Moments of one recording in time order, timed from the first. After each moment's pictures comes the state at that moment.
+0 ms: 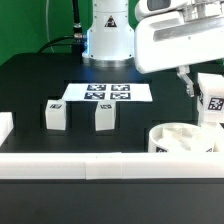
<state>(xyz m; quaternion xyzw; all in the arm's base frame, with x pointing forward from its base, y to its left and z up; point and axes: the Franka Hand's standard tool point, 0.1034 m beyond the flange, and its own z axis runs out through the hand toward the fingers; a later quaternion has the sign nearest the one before) 0.613 0.119 0.100 -0.98 0.00 -0.15 0.09</state>
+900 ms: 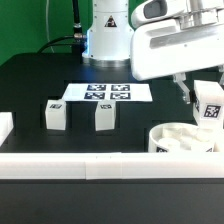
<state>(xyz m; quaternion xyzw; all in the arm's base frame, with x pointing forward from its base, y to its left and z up) 0.616 0.113 0.089 -0.99 0.00 -0.15 0.08</state>
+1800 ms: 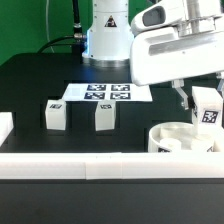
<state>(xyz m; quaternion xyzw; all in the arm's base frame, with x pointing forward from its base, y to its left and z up) 0.611 0.112 0.079 -0.98 0.00 -0.18 0.08</state>
